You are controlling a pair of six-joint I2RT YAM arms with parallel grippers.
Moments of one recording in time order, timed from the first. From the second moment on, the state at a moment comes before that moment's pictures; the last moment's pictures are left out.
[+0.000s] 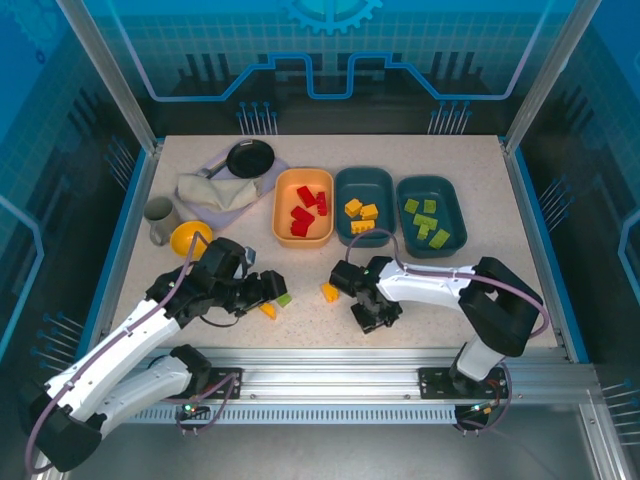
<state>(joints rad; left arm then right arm) -0.56 0.84 0.74 -0.83 0.30 -0.98 0.94 1.64 0.93 -0.95 0.08 0.57</state>
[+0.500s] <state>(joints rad) -0.57 0.80 0.92 -0.97 0.08 -0.98 0.86 1.72 1.44 -0.95 0.06 0.53</state>
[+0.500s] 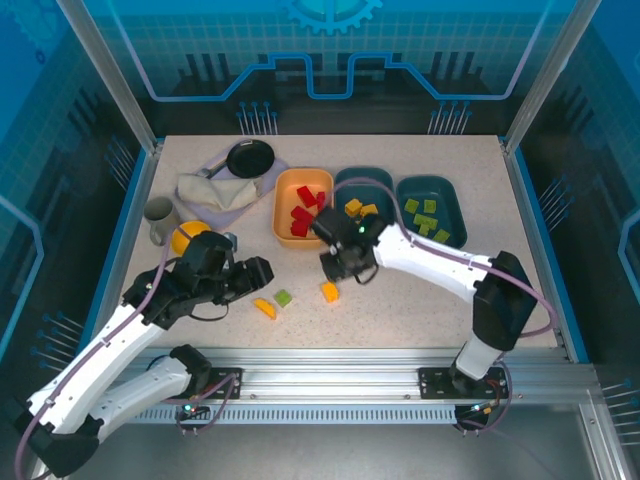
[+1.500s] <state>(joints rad) -0.57 0.80 0.91 -1.07 0.02 -1.02 0.60 2.63 2.56 -0.95 -0.28 0.58</state>
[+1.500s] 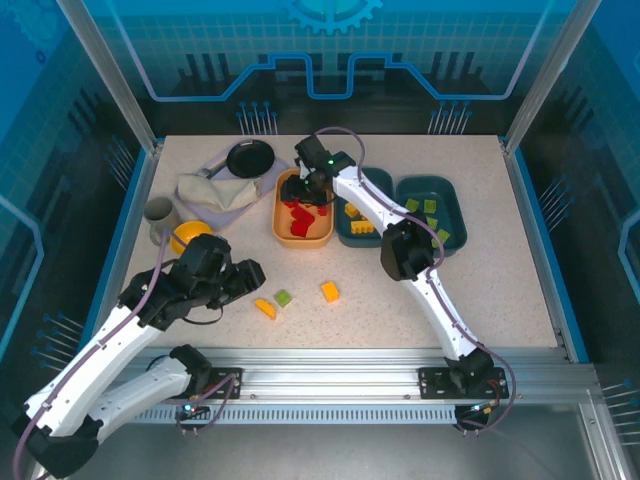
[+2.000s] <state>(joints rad) -0.57 1.20 0.96 -1.05 0.08 -0.89 0.70 1.61 1.51 -0.67 -0.10 0.53</state>
